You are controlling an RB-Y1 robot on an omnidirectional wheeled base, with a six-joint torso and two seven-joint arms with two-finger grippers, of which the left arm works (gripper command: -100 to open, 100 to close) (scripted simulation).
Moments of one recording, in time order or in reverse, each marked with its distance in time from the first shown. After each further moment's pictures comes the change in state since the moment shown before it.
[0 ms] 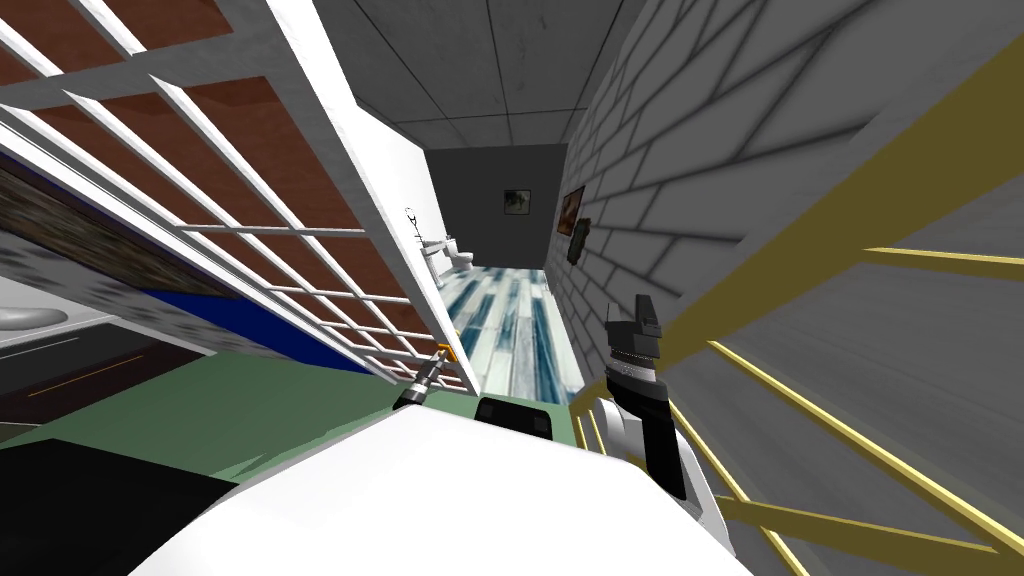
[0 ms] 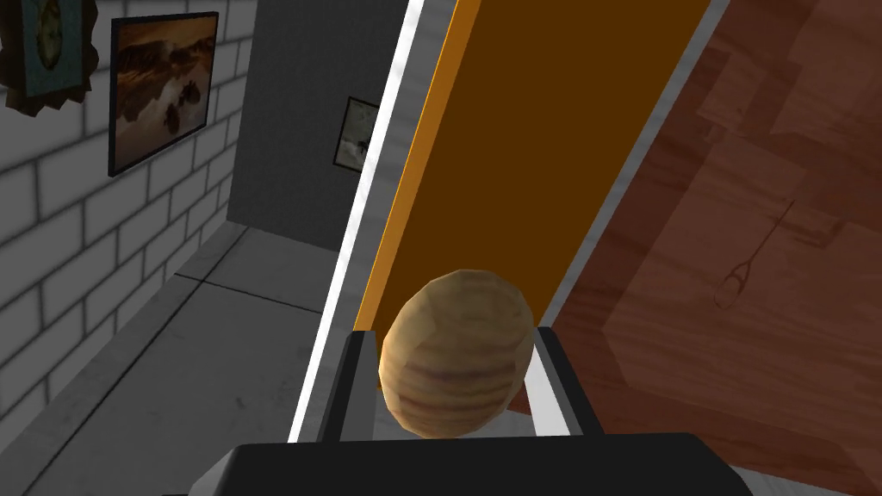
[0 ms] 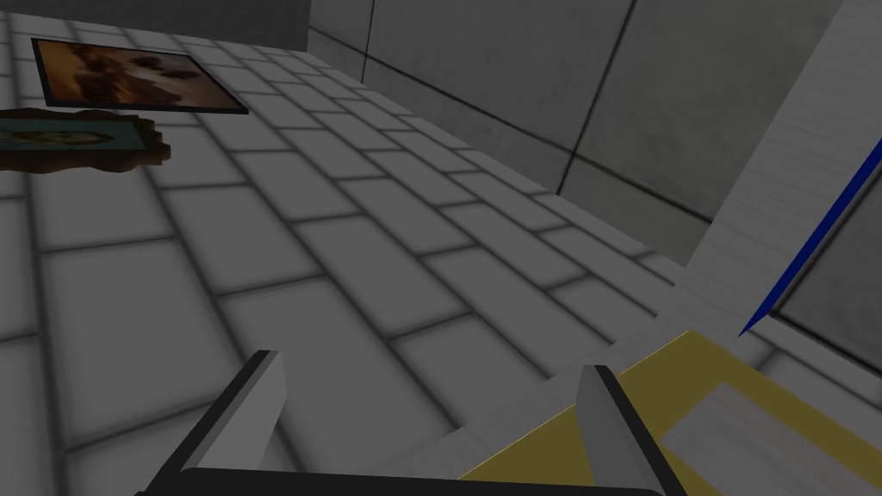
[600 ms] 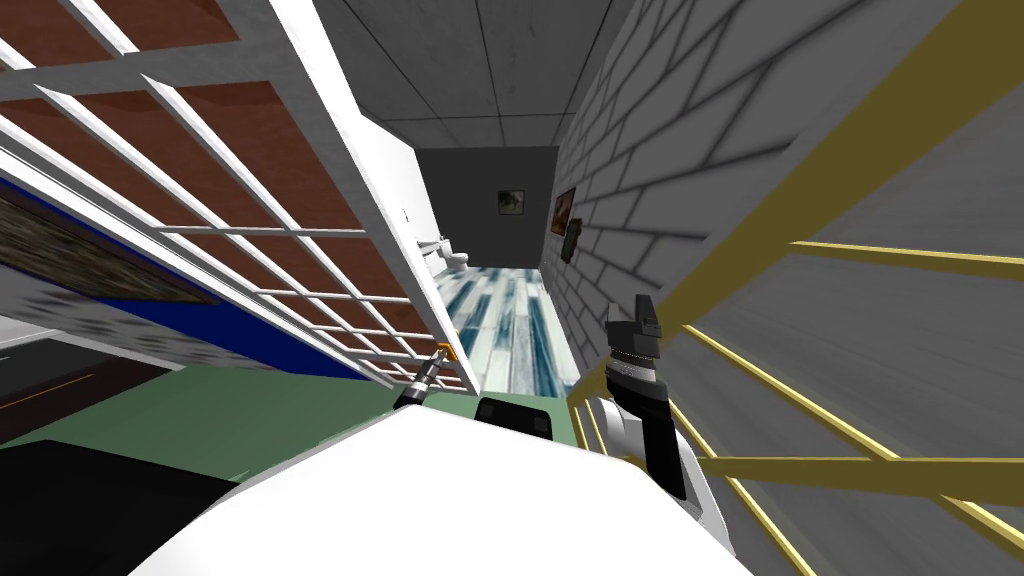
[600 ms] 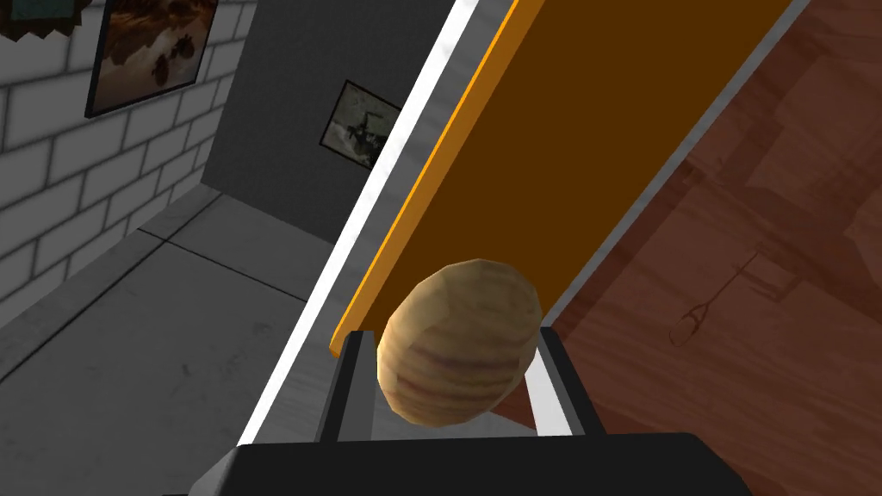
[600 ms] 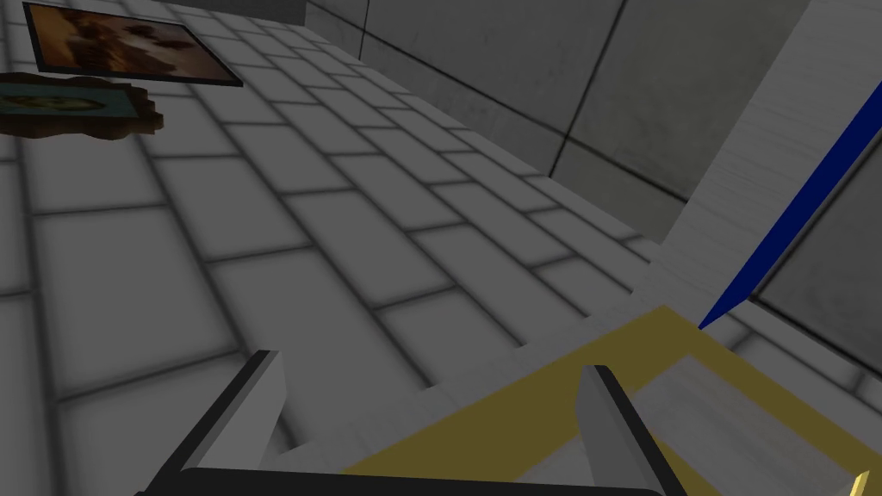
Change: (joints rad) arm -0.015 0.001 -0.001 0.013 0.039 0.011 0.143
